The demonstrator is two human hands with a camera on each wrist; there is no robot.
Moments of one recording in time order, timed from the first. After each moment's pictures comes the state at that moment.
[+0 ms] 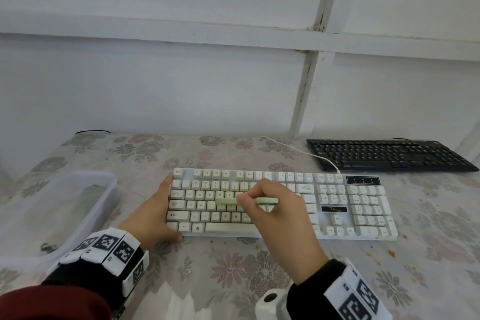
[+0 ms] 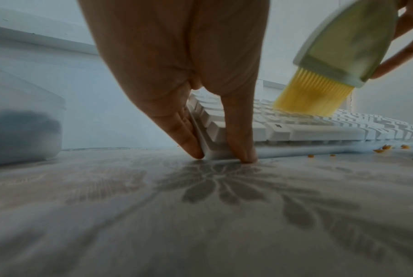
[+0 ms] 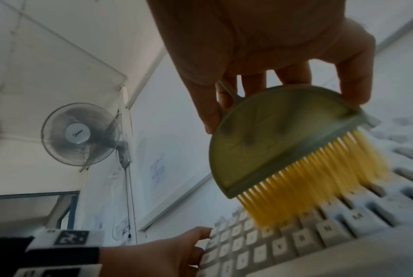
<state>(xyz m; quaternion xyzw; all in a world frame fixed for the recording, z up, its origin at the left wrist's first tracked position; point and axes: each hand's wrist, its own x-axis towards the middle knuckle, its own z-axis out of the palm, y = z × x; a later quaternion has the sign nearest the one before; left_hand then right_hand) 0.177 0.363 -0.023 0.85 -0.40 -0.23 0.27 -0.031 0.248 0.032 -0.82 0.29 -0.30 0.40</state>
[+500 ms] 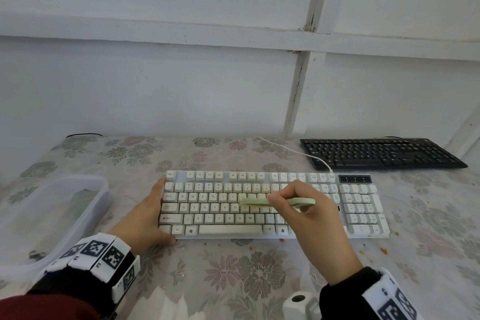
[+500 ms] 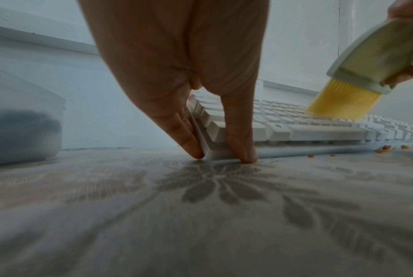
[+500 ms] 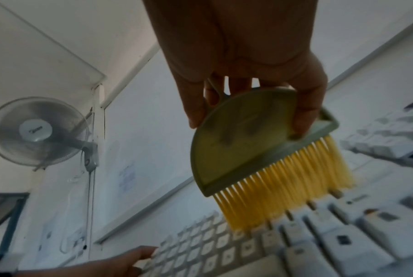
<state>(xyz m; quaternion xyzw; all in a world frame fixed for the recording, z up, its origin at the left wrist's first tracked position) 0.177 0.363 -0.023 0.84 -0.41 -0.23 0.27 -0.071 0.218 0.033 -0.78 0.26 -0.35 0.45</state>
